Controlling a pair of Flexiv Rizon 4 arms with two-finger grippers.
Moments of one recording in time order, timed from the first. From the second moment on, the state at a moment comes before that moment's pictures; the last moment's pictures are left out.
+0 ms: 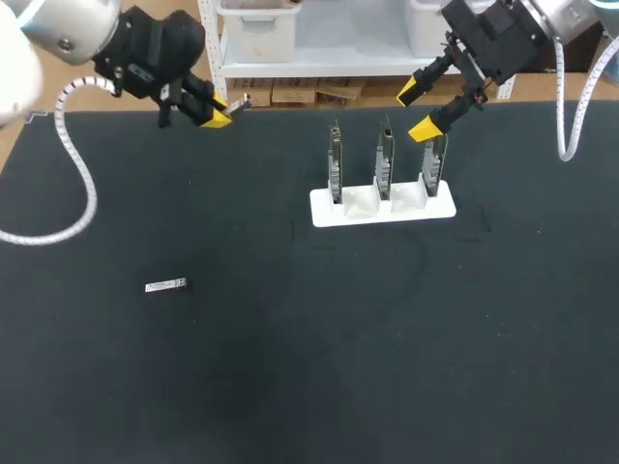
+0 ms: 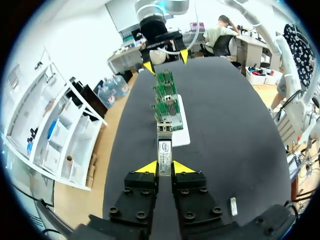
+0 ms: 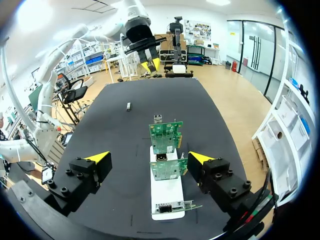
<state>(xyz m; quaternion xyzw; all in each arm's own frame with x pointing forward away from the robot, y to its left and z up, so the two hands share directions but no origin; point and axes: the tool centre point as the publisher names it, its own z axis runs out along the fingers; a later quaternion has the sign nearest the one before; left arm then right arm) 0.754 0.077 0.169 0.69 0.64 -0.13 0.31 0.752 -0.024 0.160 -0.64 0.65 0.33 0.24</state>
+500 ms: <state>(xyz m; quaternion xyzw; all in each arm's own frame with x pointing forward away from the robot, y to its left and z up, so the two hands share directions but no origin) 0.763 0.041 0.172 0.69 0.58 -0.19 0.38 0.752 -0.024 0.160 -0.64 0.65 0.33 0.24</state>
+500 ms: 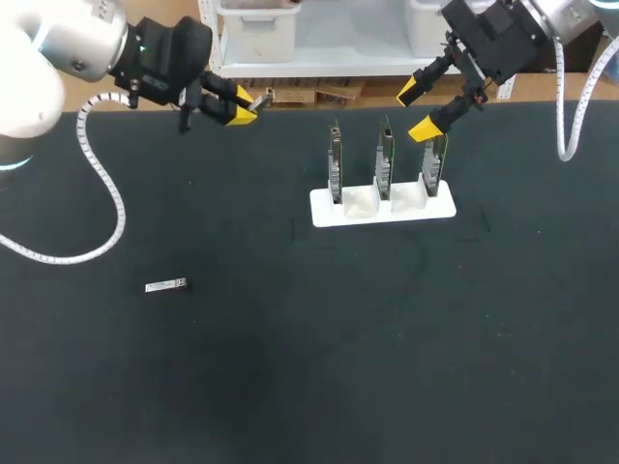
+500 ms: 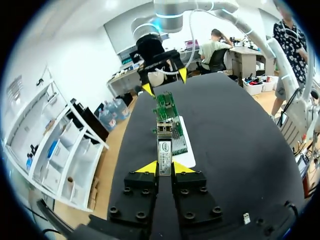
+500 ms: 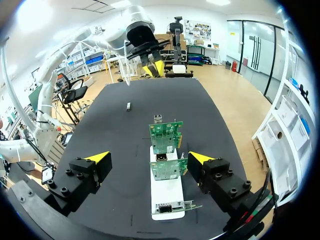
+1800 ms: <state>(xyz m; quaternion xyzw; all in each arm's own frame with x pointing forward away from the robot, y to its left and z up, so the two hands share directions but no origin) 0.769 -0.010 0.178 0.68 0.51 -0.28 0.46 0.752 -0.024 0.160 -0.64 0.65 0.33 0.24</state>
